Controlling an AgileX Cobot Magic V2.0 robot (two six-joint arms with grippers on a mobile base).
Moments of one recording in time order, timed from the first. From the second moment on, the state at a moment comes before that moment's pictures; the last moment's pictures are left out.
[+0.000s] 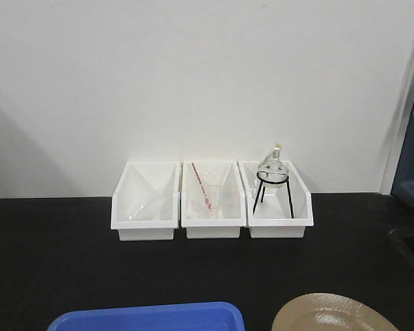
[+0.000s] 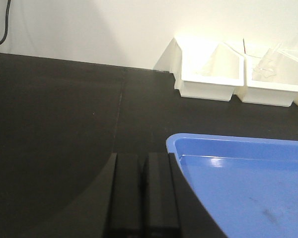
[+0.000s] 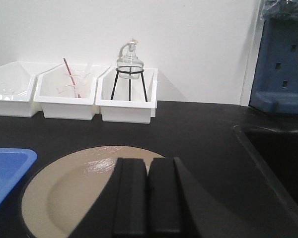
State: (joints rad) left arm 0.02 -0.01 0.03 -0.06 0.20 -0.04; right arm 0.08 -0.01 0.03 -0.07 0.09 0.00
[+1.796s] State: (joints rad) left arm 0.02 -0.01 0.03 -0.06 0.19 -0.04; right arm 0.08 0.48 -0.66 -0.26 0.41 0.05
